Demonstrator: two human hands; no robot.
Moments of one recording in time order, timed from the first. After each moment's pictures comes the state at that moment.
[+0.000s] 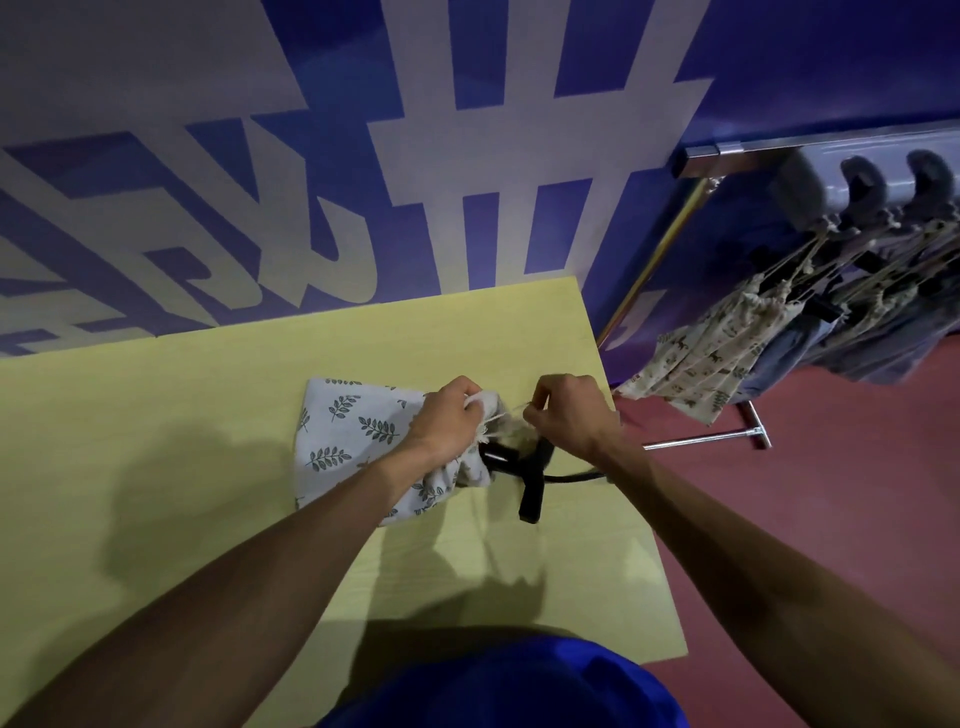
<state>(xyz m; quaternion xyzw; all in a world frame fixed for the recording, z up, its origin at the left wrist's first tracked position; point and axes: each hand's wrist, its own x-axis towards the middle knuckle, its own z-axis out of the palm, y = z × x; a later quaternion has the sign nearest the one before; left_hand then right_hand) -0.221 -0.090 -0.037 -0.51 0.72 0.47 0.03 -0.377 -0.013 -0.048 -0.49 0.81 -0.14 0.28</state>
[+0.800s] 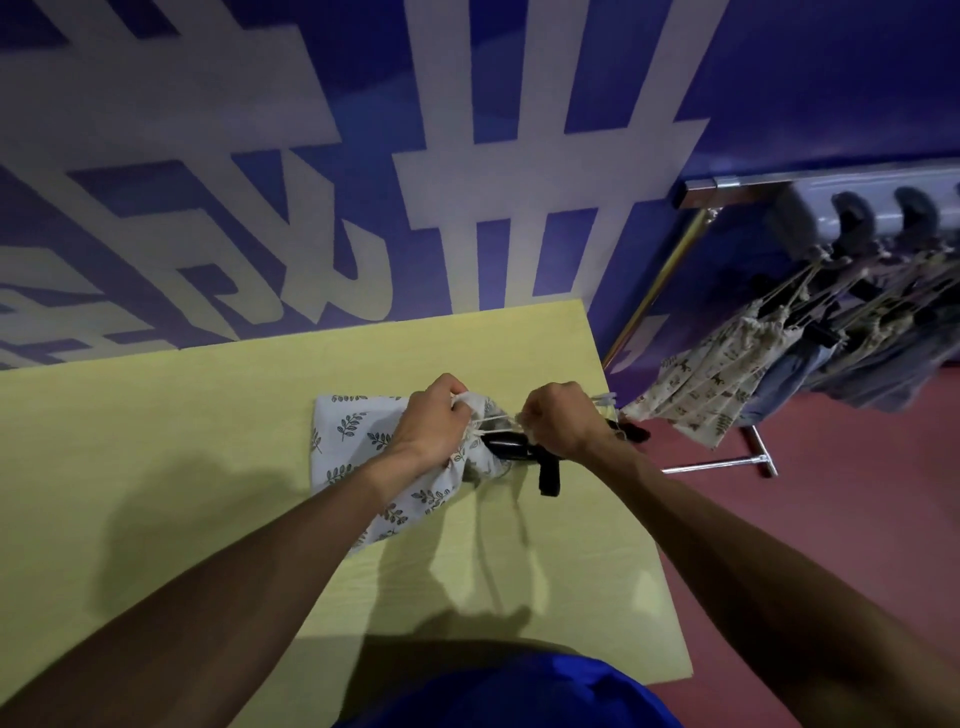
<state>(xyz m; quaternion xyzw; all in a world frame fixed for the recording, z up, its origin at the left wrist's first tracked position) -0.205 -0.095 -0.006 -0.52 0.74 0.43 -0.02 -0.366 -0.030 -0.039 -0.53 0.79 -0.10 0.30</state>
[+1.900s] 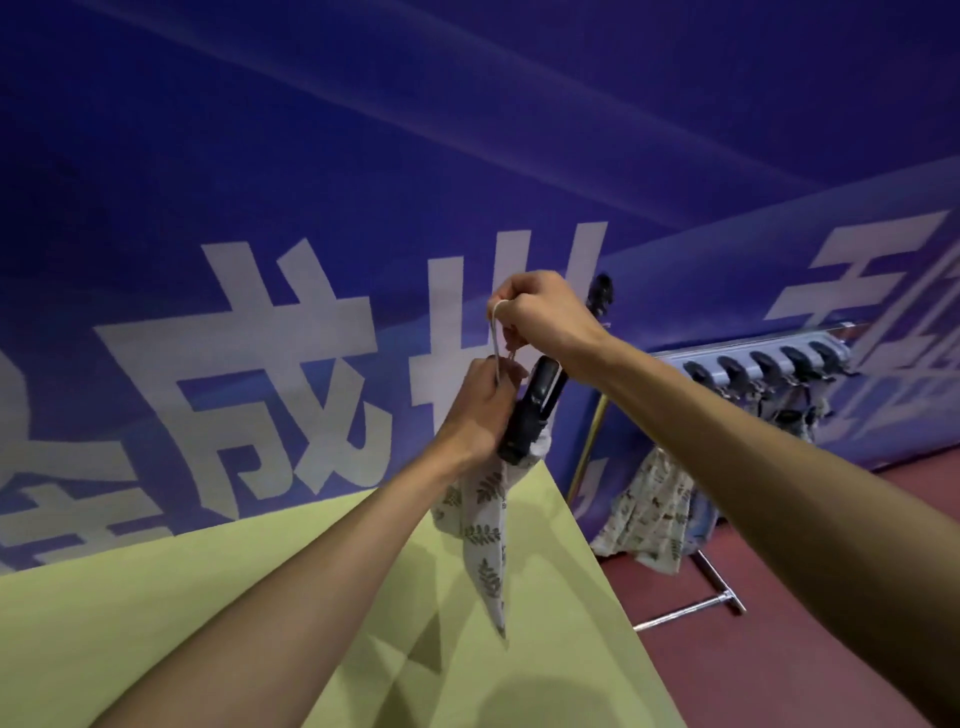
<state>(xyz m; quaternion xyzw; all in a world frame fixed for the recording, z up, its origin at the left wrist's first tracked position) -0.228 -0.096 0.177 -0.27 0.76 0.51 -0.28 -0.313 -0.053 0.269 -0.48 0.72 -0.45 0.20</state>
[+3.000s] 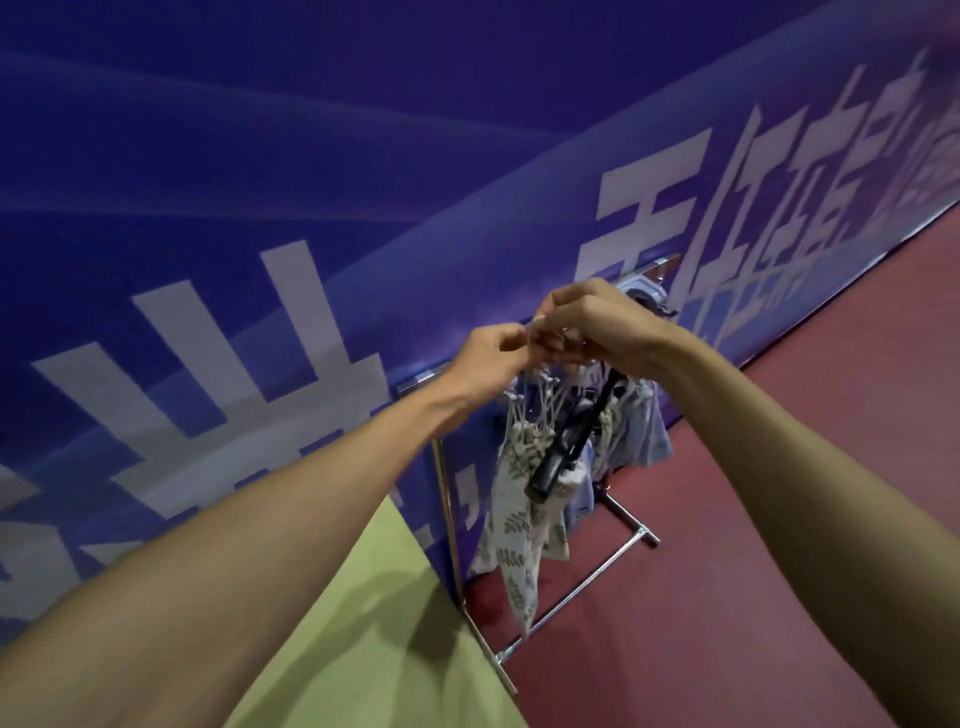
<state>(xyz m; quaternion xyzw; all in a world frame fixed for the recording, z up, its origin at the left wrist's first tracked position) -0.522 -0.007 0.194 -0.12 0.81 0.57 -0.12 -0.612 0.111 0.231 -0.34 0.73 -0.53 0.28</state>
